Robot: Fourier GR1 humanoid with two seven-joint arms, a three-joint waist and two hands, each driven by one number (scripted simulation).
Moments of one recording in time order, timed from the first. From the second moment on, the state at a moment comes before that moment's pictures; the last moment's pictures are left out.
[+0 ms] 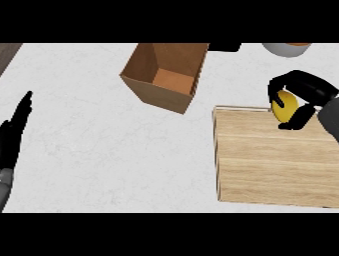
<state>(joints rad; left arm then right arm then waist) -0.15 0.52 -0.09 -1.31 -0.02 0.26 0.06 -0.90 -0.59 0.63 -0.40 0.32 0.02 -0.79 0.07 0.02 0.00</state>
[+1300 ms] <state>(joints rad) -0.12 0.51 -0.02 -1.32 -0.04 0.23 0.07 -1.32 -0.36 0.39 -0.32 0.26 0.02 -0.72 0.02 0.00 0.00</state>
